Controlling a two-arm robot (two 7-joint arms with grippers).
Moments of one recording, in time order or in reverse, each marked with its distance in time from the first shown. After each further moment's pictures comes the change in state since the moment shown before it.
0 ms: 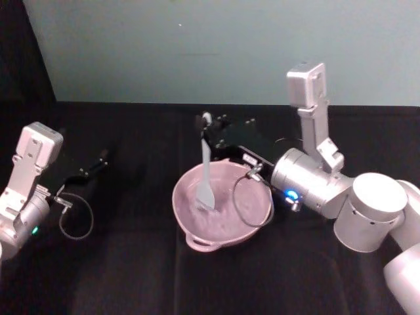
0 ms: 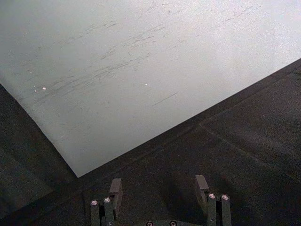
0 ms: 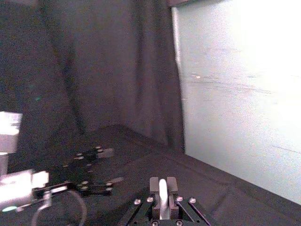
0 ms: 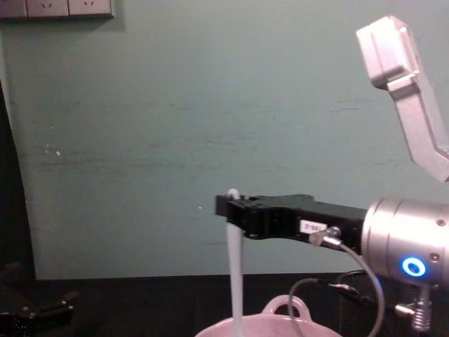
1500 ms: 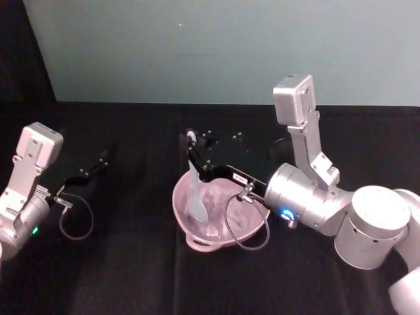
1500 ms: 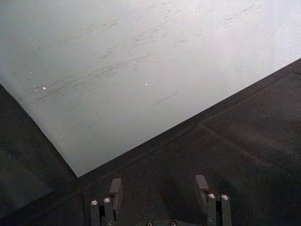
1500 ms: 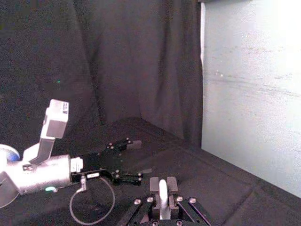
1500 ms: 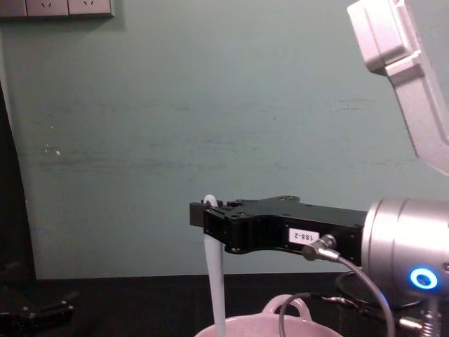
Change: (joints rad) left arm 0.000 0.000 0.000 0.000 0.000 0.000 0.000; right arm -0.063 0.037 -0.023 -0.137 -0.039 0.050 0.010
